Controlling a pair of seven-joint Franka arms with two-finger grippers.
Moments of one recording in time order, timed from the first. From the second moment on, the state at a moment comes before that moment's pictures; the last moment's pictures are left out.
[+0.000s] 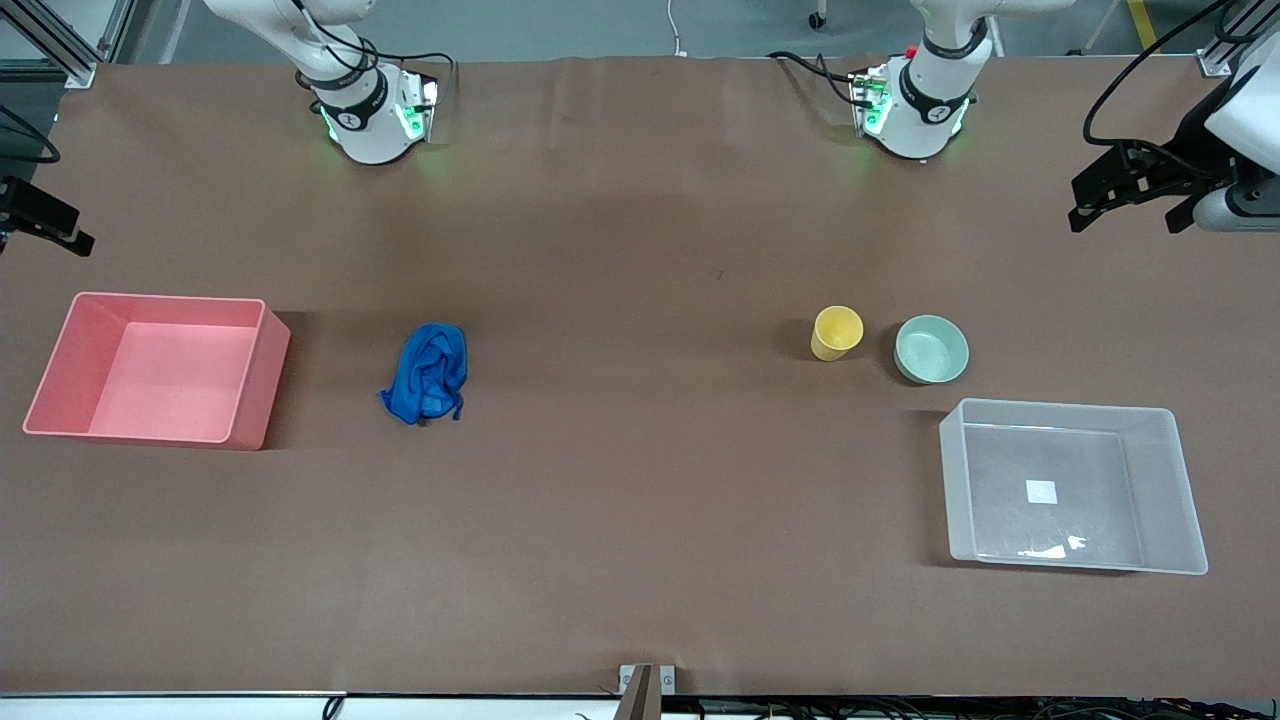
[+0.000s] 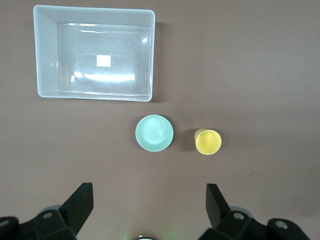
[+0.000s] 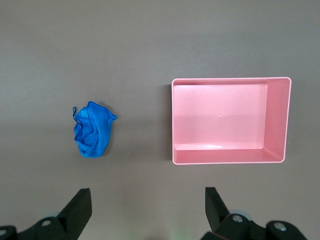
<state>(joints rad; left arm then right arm) -0.07 -0.02 -0.07 -1.47 -0.01 1.45 -0.10 -0.02 0.00 -0.10 -1.48 0.00 1.45 -0.05</state>
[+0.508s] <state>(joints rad) -0.07 -0.03 -0.06 -1.47 -0.01 1.45 -0.10 -0.02 0.00 -0.10 -1.48 0.00 1.45 -0.06</state>
